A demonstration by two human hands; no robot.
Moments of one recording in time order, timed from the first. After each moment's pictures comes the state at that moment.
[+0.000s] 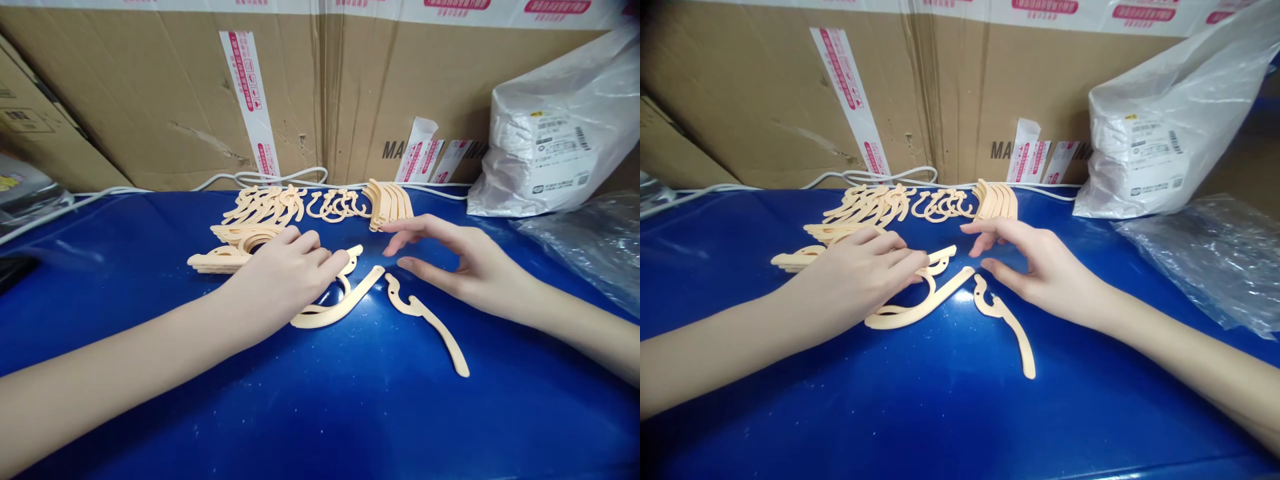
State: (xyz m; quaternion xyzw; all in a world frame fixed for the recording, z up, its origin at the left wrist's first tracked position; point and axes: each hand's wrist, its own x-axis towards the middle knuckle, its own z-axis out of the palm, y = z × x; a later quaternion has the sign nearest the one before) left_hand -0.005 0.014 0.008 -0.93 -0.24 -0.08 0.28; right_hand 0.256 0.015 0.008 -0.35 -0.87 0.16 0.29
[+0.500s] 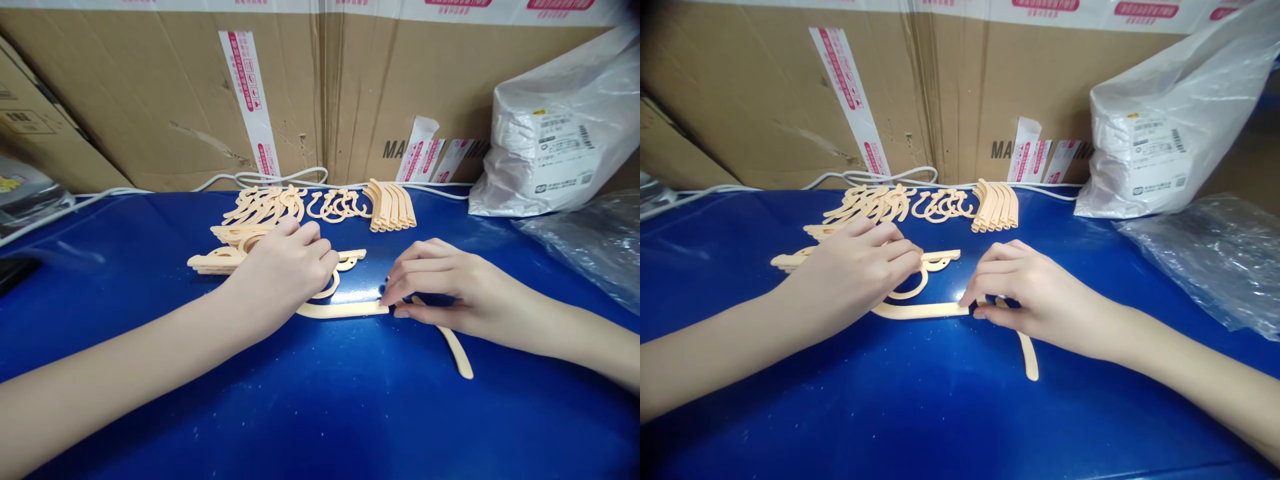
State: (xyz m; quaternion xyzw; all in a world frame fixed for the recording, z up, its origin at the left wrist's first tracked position) left_hand -0.003 0.019 0.014 -0.92 -0.26 -0.05 0.29; right_hand 0.255 0.003 0.008 -0.26 -0.94 0.13 0.17
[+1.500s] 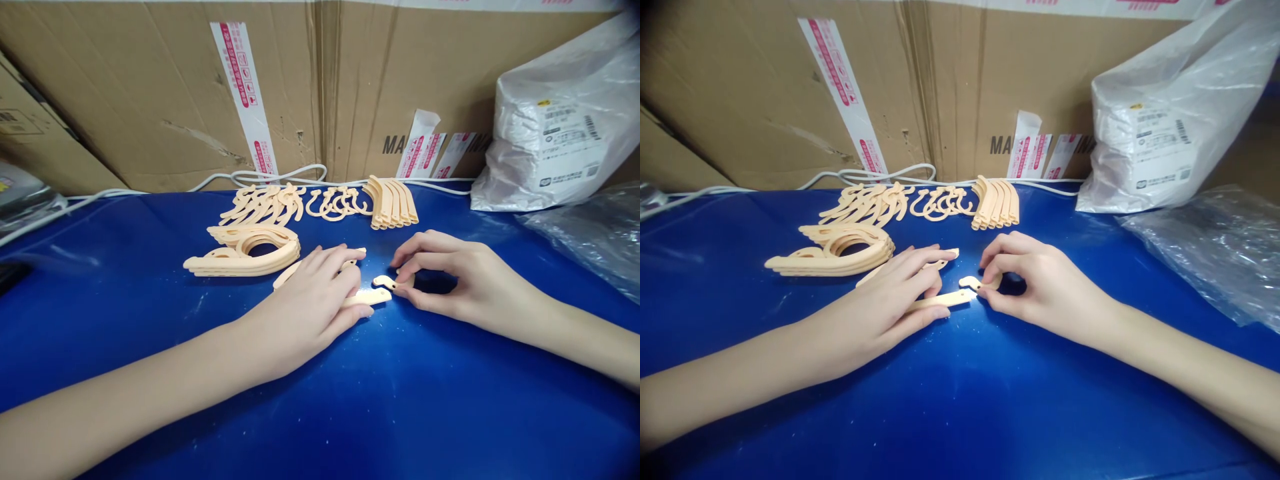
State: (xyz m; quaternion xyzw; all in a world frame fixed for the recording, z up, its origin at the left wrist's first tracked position) left_hand 0.011 0.002 -0.005 -0.92 -0.34 -0.13 -0.15; right_hand 0.255 0.009 -0.008 -0.38 -0.89 0.12 0.24
